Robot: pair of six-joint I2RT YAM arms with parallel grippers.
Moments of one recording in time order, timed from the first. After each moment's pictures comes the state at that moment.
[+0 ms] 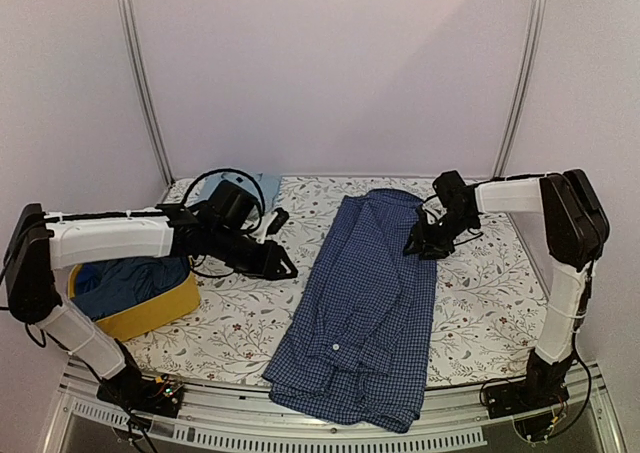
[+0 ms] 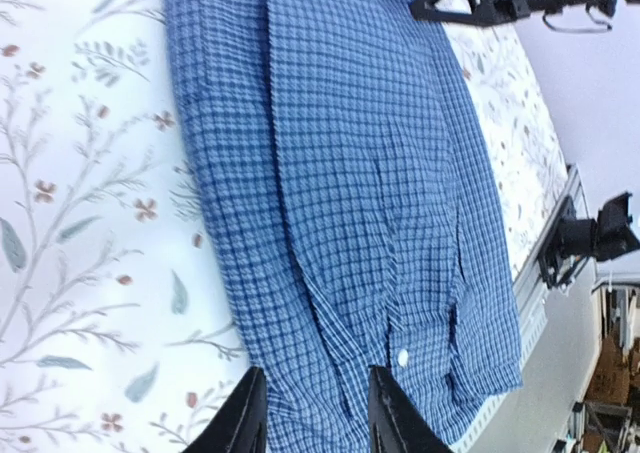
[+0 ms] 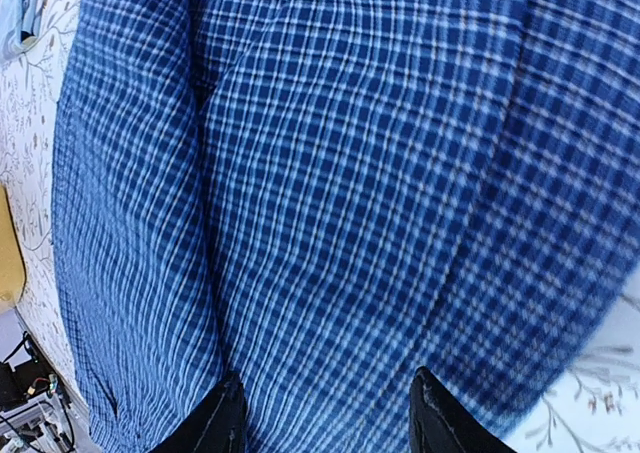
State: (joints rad) left arm -0.79 1.52 0.99 -0.38 0.35 -0.48; right arm 0.33 1.92 1.27 -0.55 -0.40 0.35
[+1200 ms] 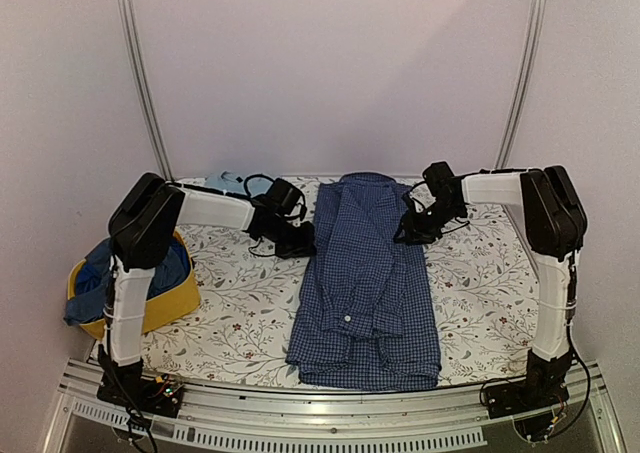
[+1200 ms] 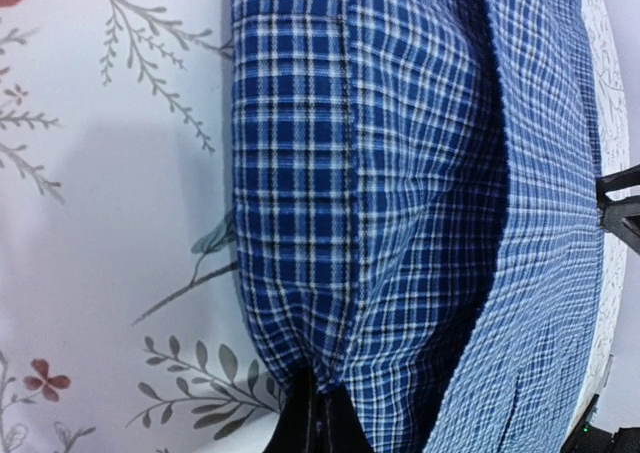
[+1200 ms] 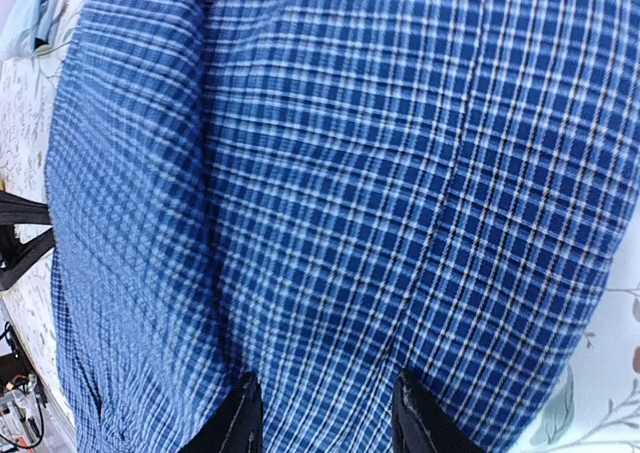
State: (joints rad) left arm -0.63 2.22 1.51 -0.25 0.22 -0.68; right arm 0.33 2.12 1.52 -0.55 -0.43 0.23
